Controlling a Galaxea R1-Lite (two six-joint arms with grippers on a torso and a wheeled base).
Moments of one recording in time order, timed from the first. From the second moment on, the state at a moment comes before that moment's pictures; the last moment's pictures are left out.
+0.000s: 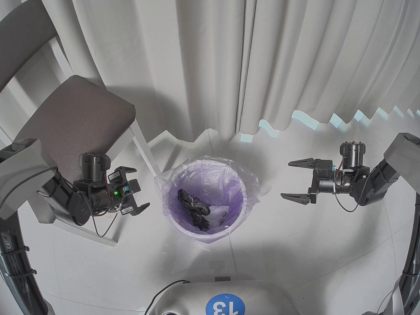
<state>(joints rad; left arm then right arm) -0.16 2.13 -0.89 -0.72 -0.22 1.11 0.05 2.23 -1.00 -0.80 0.95 -0.70</state>
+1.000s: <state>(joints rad) -0.10 2.23 -0.96 -0.68 -0.26 1.15 -0.03 2.23 -0.89 -0.93 1.02 -0.69</state>
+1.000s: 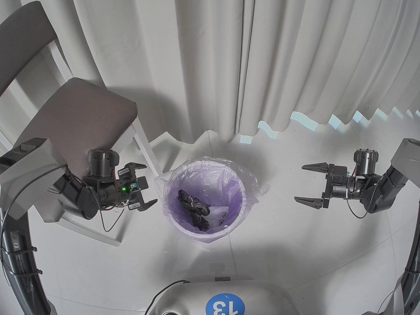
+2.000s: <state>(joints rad) -0.14 2.13 -0.65 -0.91 -0.33 1.19 -0.02 2.23 -0.86 -0.98 1.02 -0.69</state>
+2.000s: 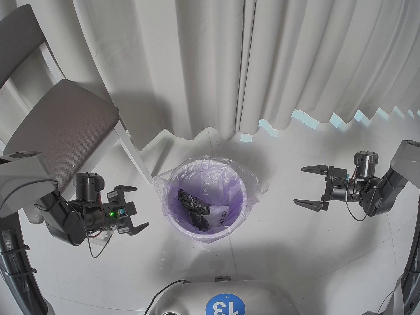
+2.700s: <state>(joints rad) -0.22 2.30 -0.96 -0.78 -0.32 1.19 -0.07 2.22 -0.85 -1.02 1.06 -0.69</state>
